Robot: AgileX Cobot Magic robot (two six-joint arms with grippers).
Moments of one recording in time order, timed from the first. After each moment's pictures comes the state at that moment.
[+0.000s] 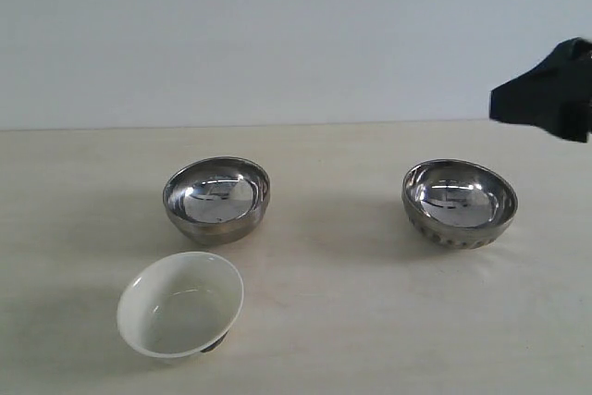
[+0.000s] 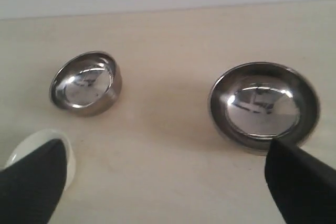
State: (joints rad) left arm 0.01 0.00 0.00 -0.09 0.31 0.04; right arm 0.11 0.98 -0.77 0.76 0.57 -0.54
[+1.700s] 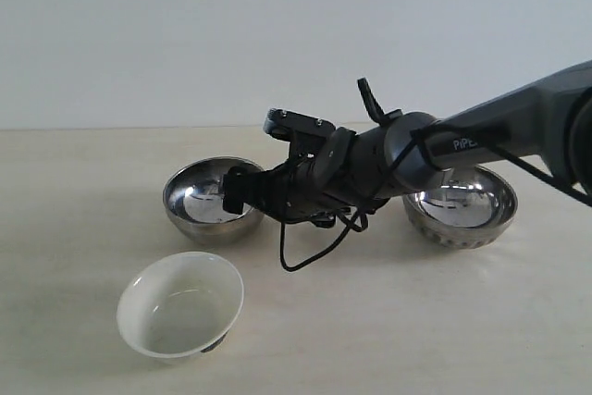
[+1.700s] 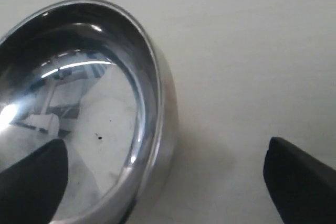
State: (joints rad) left arm 0.01 0.00 0.00 -0.09 0.31 0.04; right arm 0.65 2.22 -1.43 0.81 0.03 -0.24
